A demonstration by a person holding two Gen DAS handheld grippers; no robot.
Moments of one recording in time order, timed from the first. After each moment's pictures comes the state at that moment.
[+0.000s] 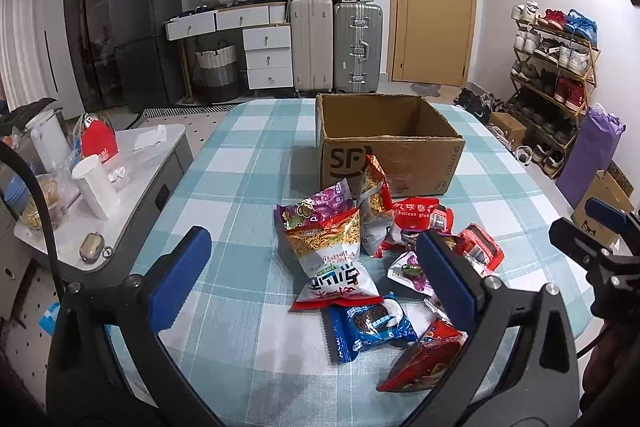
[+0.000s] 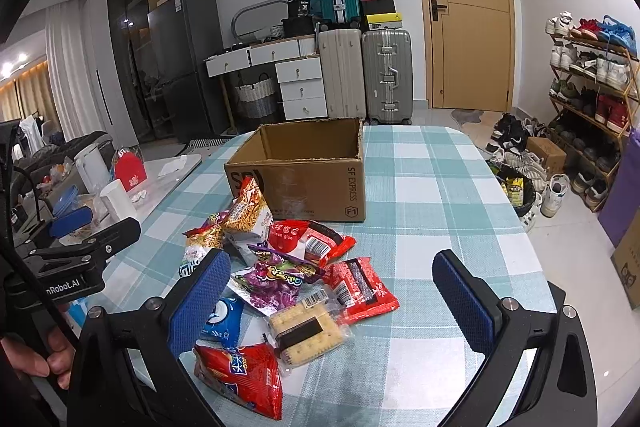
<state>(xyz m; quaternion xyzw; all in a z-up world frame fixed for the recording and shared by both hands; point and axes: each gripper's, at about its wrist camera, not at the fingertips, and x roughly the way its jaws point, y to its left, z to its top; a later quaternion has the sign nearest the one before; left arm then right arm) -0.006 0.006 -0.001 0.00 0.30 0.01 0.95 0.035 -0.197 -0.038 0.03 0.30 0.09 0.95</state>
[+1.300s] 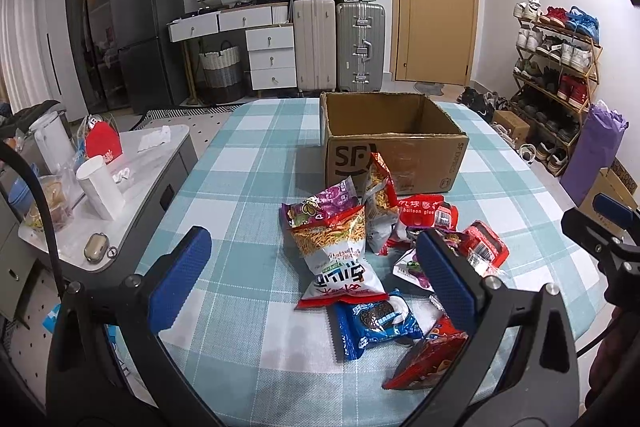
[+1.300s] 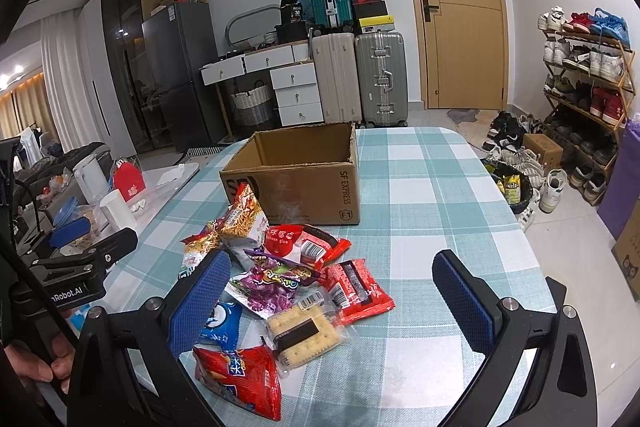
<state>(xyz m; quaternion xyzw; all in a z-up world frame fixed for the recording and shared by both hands) -0.009 0.008 -0.001 0.01 0.30 0.02 0.95 0.030 -0.204 -0.032 0.05 0.30 0.08 0.95</state>
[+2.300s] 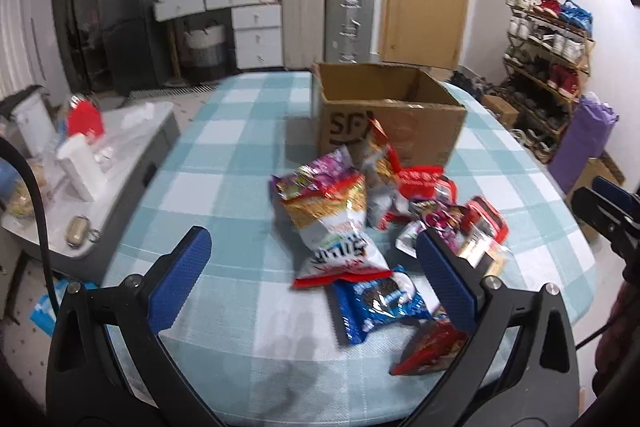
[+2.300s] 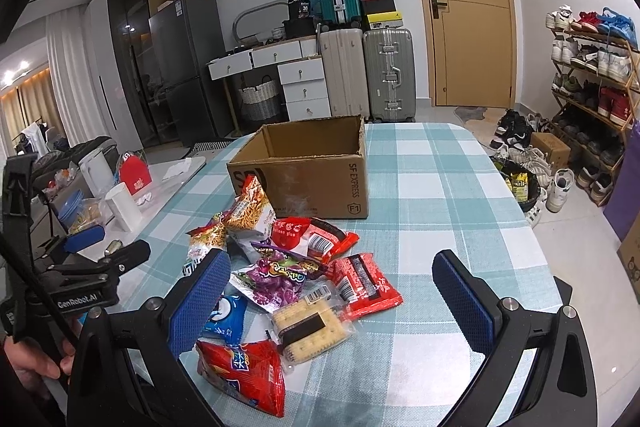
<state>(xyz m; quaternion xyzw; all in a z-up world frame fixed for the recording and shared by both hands) 0.005 0.018 -0.033 -0.01 0.34 -0.02 0.94 0.033 -0.201 -0.040 0.04 0.30 0.09 0.95</state>
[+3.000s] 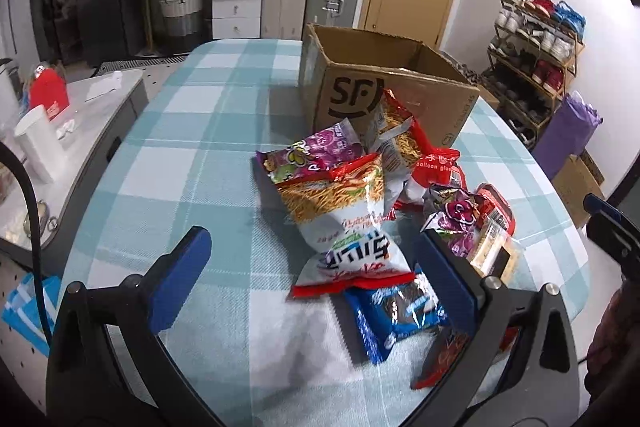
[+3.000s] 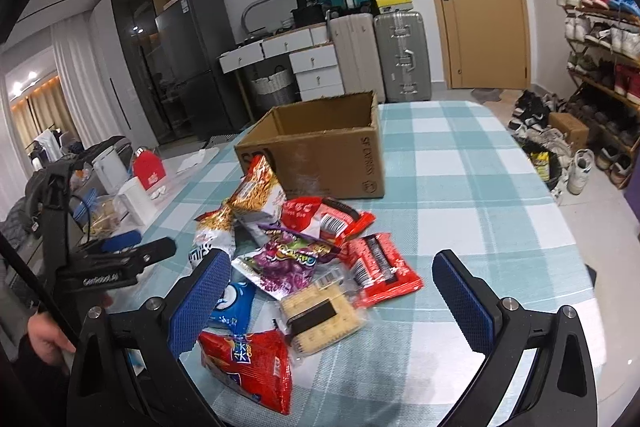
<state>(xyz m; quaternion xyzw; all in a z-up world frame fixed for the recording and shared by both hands) 0.060 0.044 -0.078 -0.04 0.38 -0.06 0.92 0.044 -0.205 -0.070 0.07 0.33 0.13 0.93</state>
